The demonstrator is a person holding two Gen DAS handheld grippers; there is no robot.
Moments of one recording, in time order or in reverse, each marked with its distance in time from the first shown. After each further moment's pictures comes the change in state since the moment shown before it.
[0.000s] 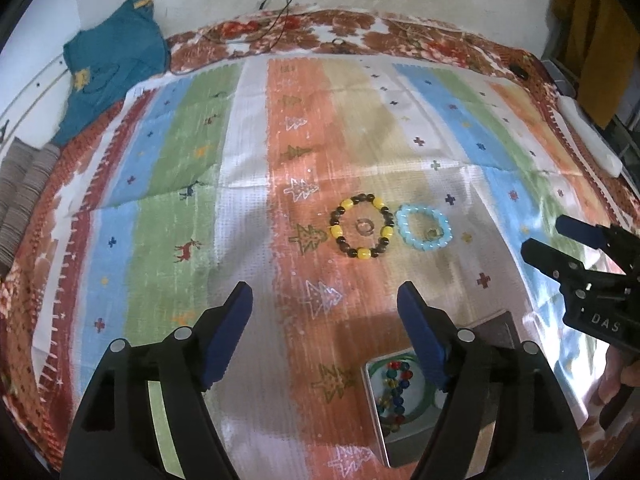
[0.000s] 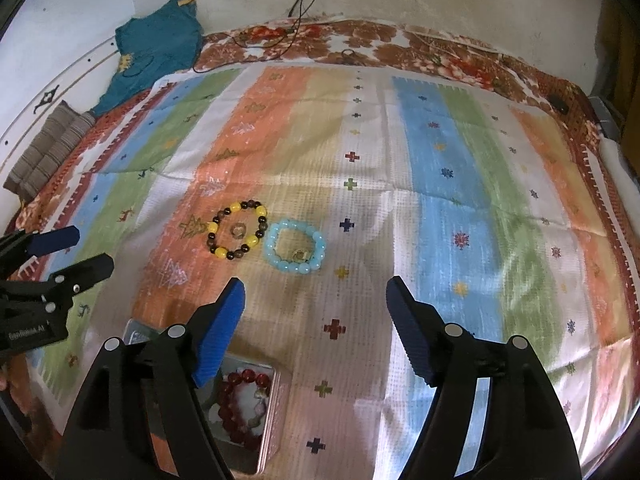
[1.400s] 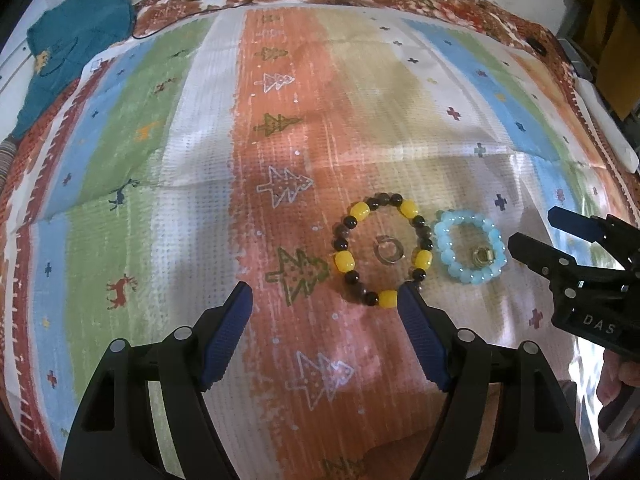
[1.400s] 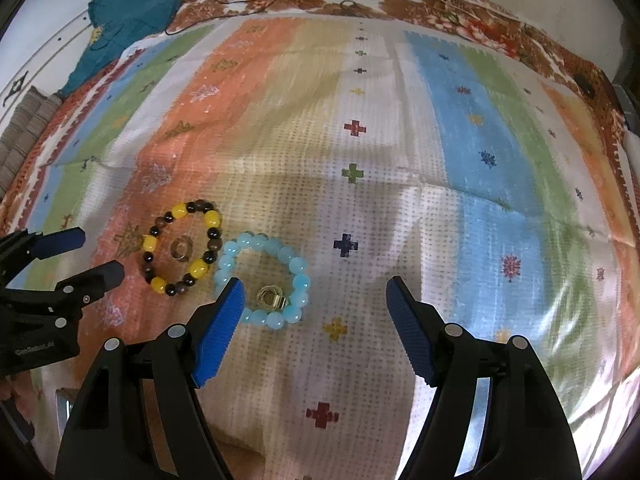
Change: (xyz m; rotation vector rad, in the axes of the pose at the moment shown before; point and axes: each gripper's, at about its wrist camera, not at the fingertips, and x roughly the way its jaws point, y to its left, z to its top) left arm 0.109 0.004 0.036 0.012 0.129 -0.039; right arm 0.106 -0.007 0.033 0.011 0.133 -0.009
